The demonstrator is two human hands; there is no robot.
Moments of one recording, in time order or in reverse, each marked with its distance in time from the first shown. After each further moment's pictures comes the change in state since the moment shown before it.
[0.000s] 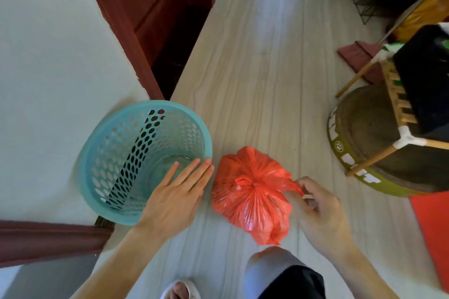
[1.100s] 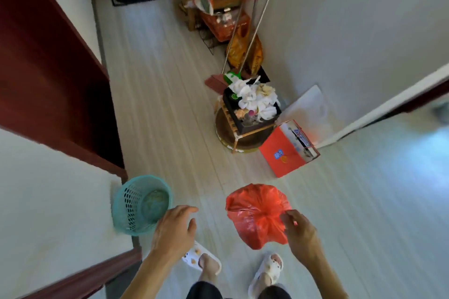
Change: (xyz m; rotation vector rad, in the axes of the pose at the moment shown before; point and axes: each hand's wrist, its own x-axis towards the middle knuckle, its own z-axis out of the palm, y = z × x) left_hand -0.021 0.080 -0.603 -0.542 -0.483 0.008; right_hand -0.321 -0.362 -0.333 0.027 0.393 0.726
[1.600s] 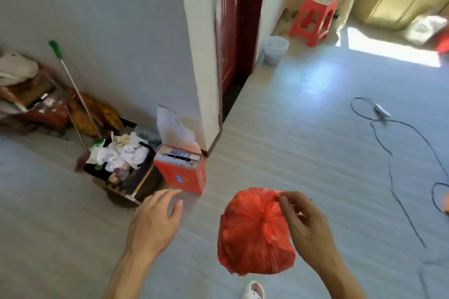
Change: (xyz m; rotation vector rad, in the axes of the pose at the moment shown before) left_hand -0.003 0.354 0.056 0.194 0.018 0.655; right_hand -0.131 0.156 -0.242 0.539 0.701 -0.044
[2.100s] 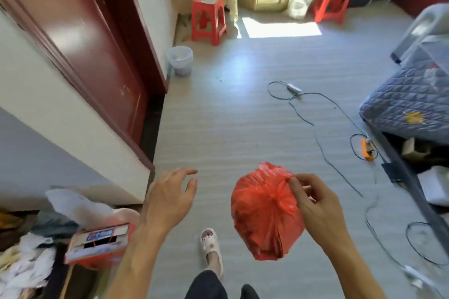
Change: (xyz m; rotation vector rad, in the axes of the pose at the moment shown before) left_hand 0.208 0.310 0.097 0.016 -0.216 0.503; right_hand 0.152 0.062 -0.201 0.102 0.526 0.243
